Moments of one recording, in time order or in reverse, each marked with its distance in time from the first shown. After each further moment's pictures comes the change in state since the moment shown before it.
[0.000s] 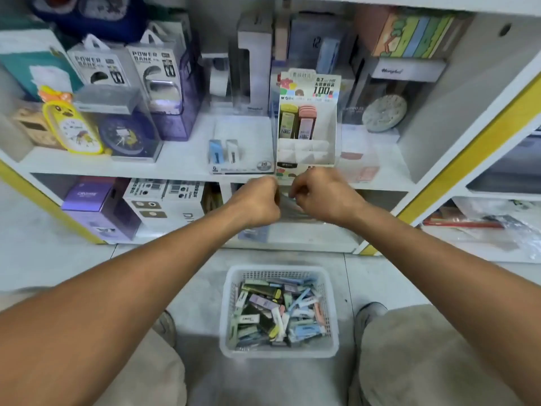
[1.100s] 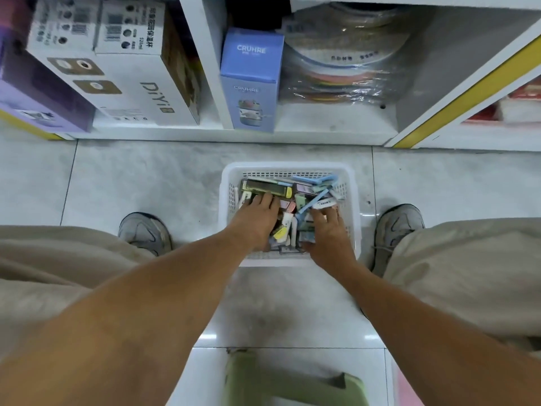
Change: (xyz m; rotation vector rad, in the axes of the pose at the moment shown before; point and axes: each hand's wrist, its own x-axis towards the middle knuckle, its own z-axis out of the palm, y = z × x) left_hand -0.022 -0.143 0.307 0.458 -0.414 0.176; right_hand -0.148 0.105 0.319 0.002 -0.216 0.378
